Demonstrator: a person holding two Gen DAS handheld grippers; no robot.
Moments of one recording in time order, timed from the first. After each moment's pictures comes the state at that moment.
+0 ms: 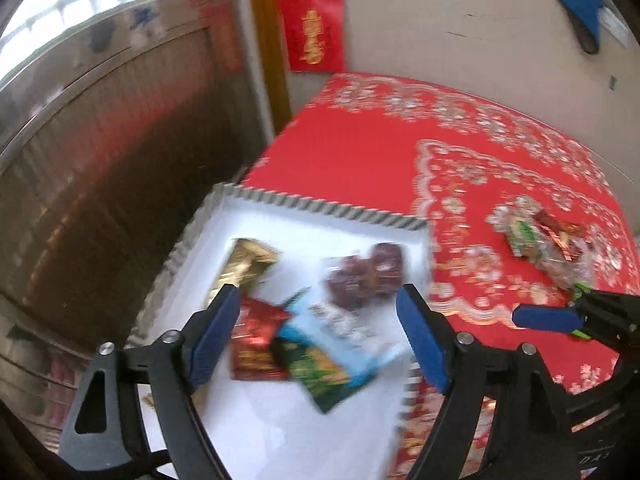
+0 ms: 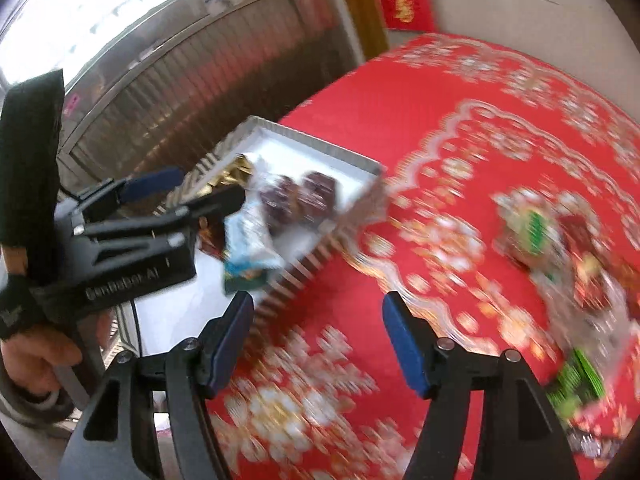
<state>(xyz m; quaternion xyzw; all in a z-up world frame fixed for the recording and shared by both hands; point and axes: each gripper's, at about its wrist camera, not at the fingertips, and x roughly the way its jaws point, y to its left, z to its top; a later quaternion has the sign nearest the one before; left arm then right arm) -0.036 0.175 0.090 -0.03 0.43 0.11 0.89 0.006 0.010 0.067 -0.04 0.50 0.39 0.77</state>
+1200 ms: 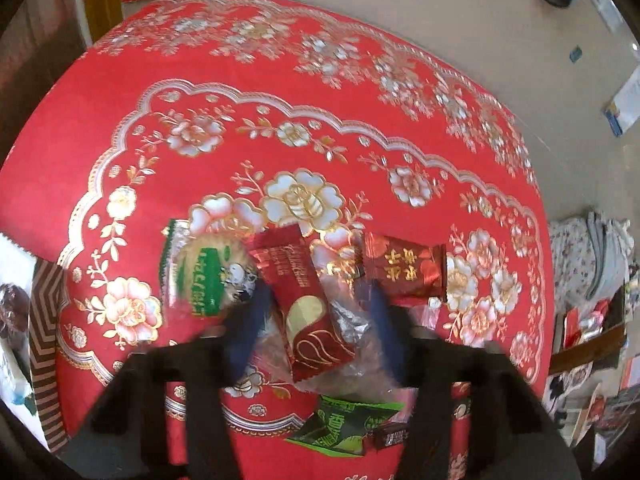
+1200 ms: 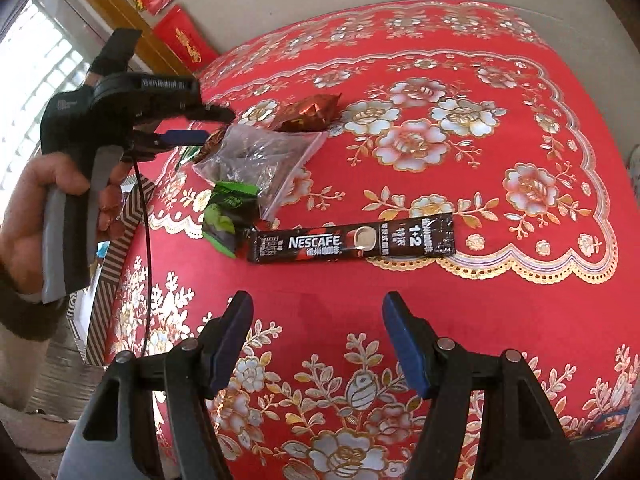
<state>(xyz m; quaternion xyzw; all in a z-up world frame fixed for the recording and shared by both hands) 0.123 -0.039 0.051 -0.14 0.56 -0.04 0.82 -0.028 -0.260 0.036 0.12 0.53 0.19 0.82</state>
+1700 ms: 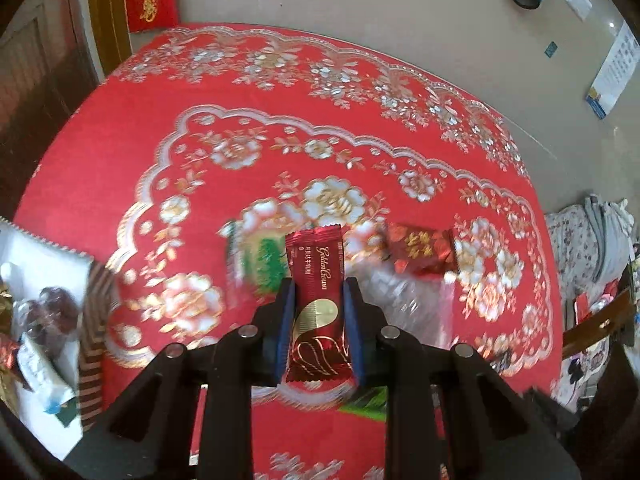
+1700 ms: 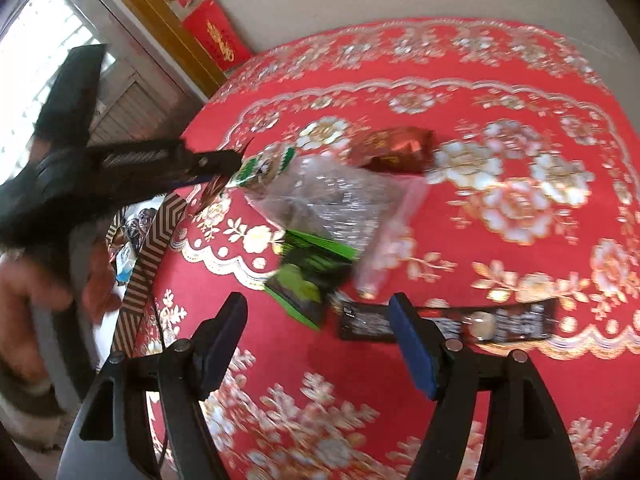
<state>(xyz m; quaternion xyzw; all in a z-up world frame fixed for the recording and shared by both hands) 0.082 -0.003 0.074 -0.11 0.52 -0.05 0.85 0.014 -0.185 0.045 0.11 0.52 0.23 0.82</state>
